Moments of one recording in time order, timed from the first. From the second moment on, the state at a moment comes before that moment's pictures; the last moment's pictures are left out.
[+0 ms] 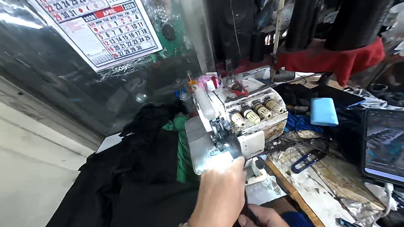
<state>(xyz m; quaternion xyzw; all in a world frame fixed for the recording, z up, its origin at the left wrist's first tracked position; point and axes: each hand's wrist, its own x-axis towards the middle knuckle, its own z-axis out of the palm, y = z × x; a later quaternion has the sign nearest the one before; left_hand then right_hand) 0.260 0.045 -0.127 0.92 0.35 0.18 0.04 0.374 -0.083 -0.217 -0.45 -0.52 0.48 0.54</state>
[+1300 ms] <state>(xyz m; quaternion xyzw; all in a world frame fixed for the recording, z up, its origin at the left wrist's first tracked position) 0.070 0.060 -0.176 0.80 0.38 0.32 0.34 0.270 -0.048 -0.304 -0.68 -0.51 0.42 0.33</state>
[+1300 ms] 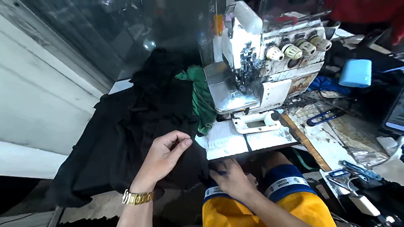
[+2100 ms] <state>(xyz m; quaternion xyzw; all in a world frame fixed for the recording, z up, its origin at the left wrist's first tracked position) 0.103 0.033 -0.090 0.91 0.22 0.24 0.25 0.384 -0.102 -0.217 -0.54 -0.53 0.43 0.49</state>
